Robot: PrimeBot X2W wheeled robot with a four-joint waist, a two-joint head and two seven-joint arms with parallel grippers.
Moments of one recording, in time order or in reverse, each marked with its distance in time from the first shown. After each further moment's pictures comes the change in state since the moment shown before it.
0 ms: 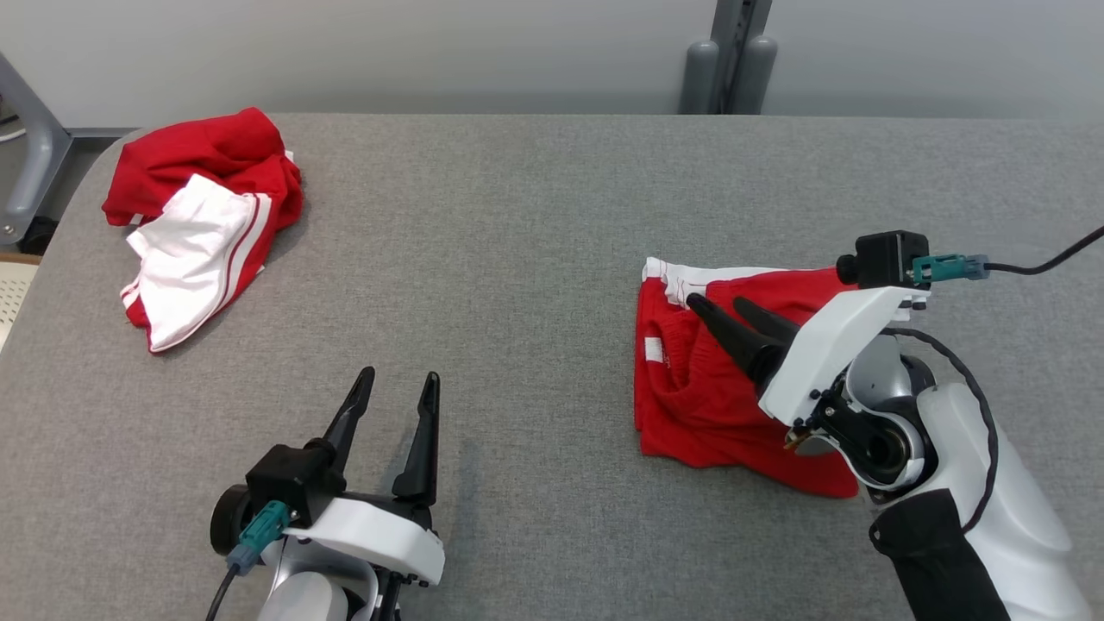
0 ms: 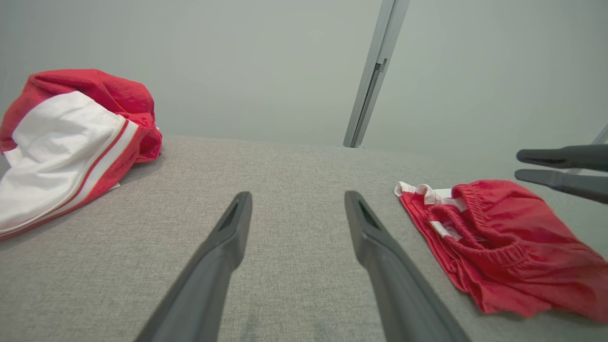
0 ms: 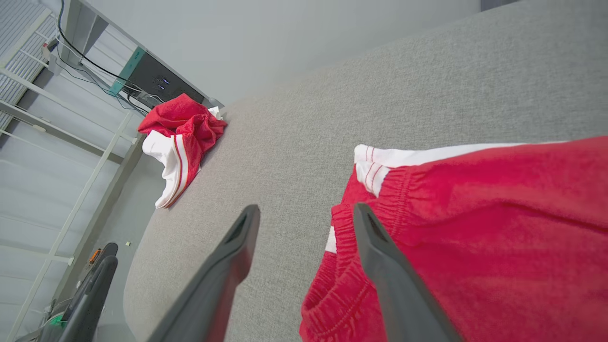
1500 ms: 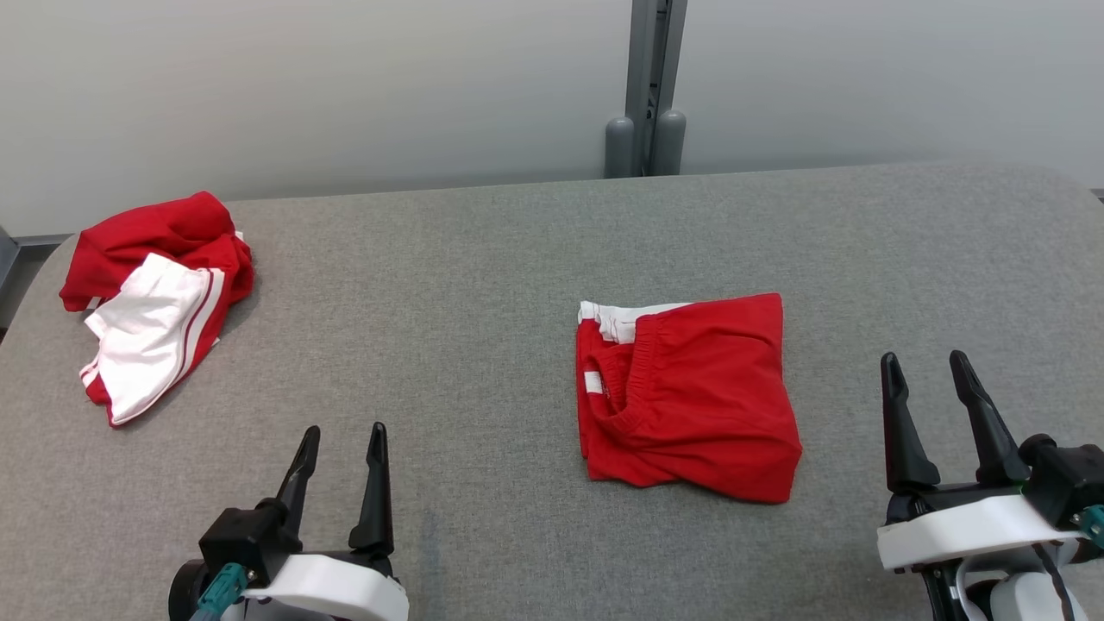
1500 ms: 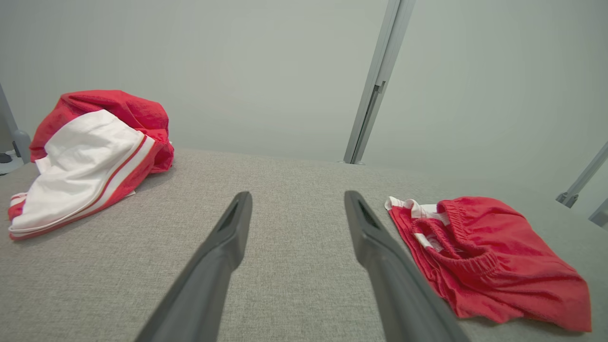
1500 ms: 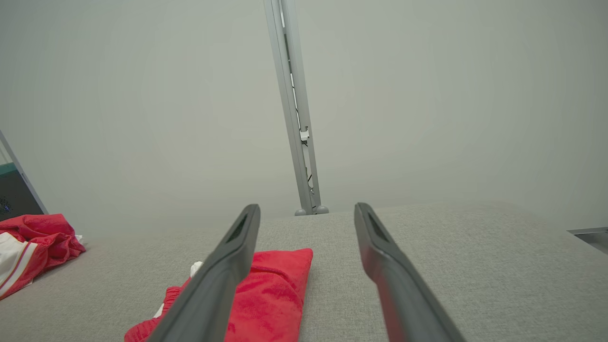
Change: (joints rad) left arm 0.133 -0.001 0.086 -0.064 -0.002 0.053 0.000; right arm 0.431 0.000 -0.223 -0.258 -0.517 0.000 -0.744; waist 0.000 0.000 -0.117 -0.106
